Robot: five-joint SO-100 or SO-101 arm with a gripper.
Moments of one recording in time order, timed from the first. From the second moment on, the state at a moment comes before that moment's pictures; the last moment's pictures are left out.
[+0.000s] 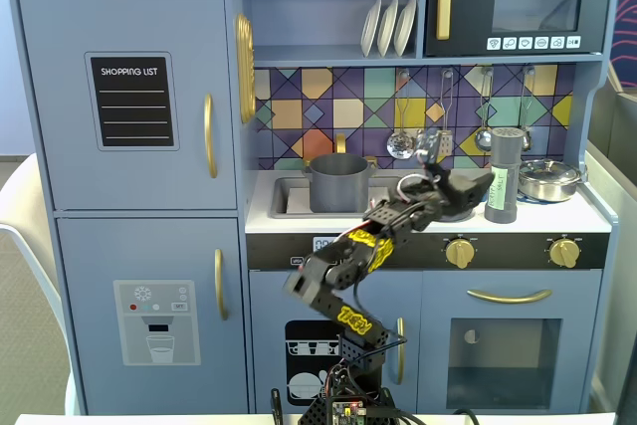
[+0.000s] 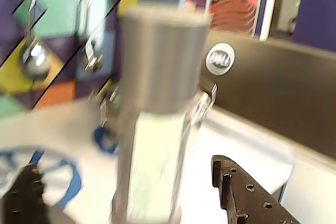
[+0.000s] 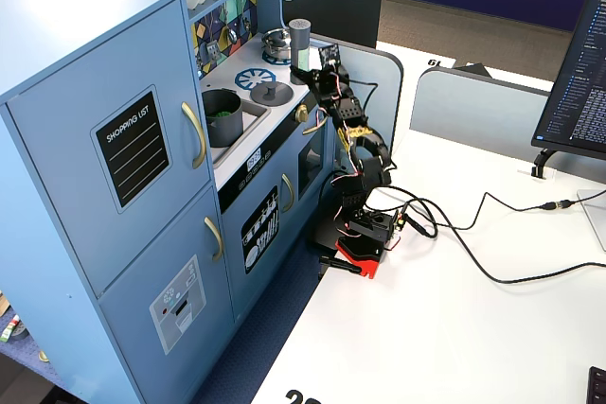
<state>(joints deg) 52.5 135.1 127.4 2.1 -89.8</state>
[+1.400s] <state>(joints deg) 49.7 89.1 83.1 6.3 -86.0</state>
